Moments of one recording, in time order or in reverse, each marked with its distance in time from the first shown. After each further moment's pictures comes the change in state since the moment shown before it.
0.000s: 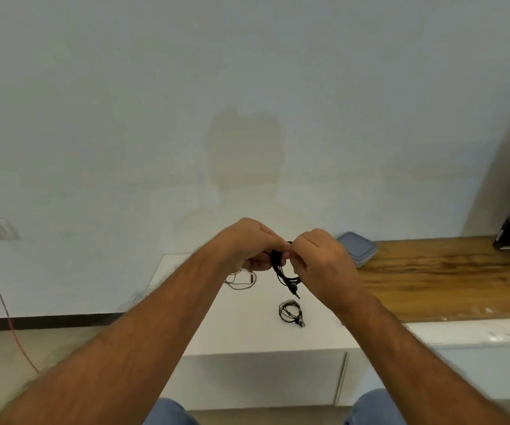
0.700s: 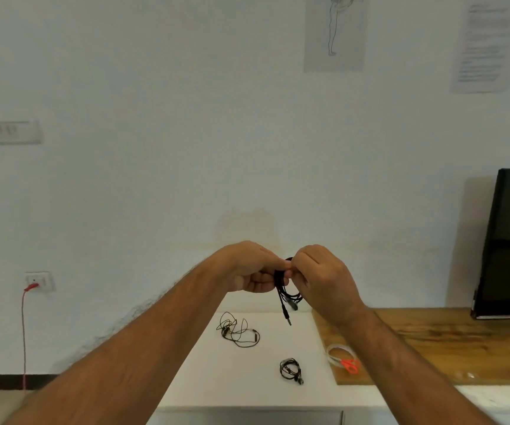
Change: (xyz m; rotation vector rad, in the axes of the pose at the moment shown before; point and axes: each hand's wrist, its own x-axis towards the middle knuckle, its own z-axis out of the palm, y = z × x) left_hand -0.150 0.085 -0.004 -0.088 -0.018 0.085; right_hand 0.078 -0.074 -0.117 -0.036 0.204 -0.204
